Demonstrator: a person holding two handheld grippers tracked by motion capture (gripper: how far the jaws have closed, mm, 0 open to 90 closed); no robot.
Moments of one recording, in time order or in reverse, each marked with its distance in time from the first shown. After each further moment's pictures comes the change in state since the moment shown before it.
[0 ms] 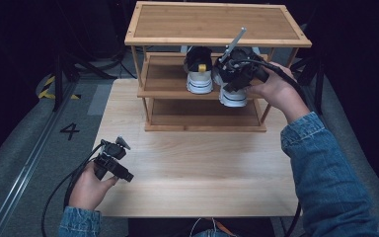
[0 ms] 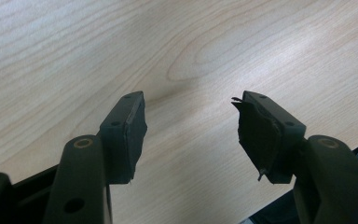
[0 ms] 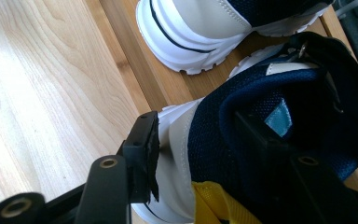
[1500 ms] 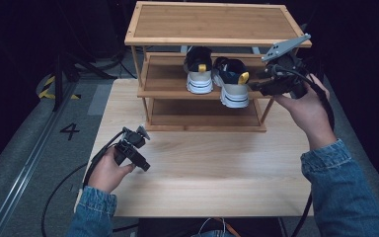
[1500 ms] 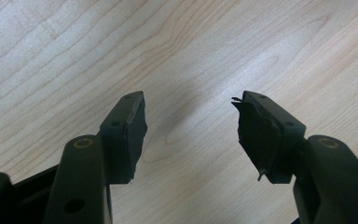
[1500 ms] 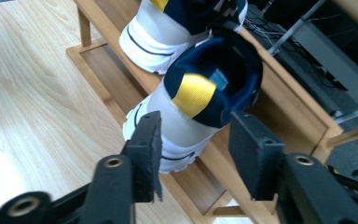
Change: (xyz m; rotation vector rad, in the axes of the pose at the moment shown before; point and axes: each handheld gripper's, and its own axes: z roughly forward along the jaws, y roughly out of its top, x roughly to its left) left arm -0.019 0.053 0.007 0.011 -0.019 0.131; right arm 0.027 -0.073 -0.065 -0.276 -0.149 0.189
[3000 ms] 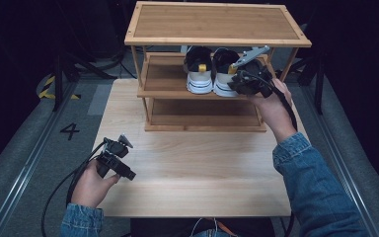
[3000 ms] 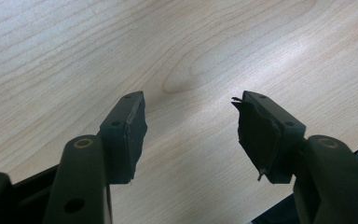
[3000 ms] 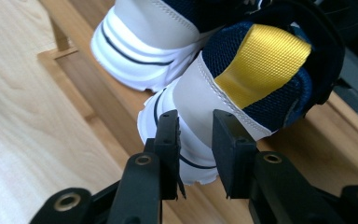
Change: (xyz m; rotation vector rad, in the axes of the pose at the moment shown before) left arm 0.012 -0.053 -0.008 -0.016 0.021 -0.121; right arm 0.005 0.008 0.086 0.004 -0.051 0.010
